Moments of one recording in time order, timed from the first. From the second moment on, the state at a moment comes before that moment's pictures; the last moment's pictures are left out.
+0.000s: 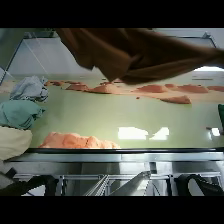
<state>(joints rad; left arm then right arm) -0.11 -1.30 1.92 0.97 -1.04 -1.35 -0.33 -0.70 1.24 -0.93 1.02 1.35</state>
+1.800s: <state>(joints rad) 0.01 -1.59 1.33 1.03 -0.99 -1.41 -0.30 -0.88 0.98 -1.05 1.13 1.48</state>
